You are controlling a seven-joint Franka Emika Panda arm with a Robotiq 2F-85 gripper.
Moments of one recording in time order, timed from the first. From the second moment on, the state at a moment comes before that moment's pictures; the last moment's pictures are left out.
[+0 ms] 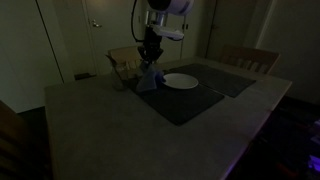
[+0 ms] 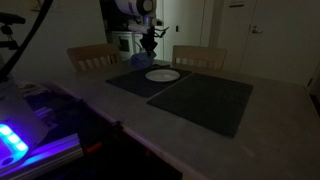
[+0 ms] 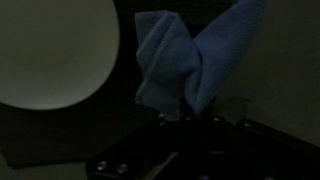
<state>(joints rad) 0.14 0.60 0.09 -1.73 0.10 2.44 0.11</state>
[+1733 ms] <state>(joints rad) 0.09 0.53 -0.06 -1.74 -0.11 2.23 0.11</state>
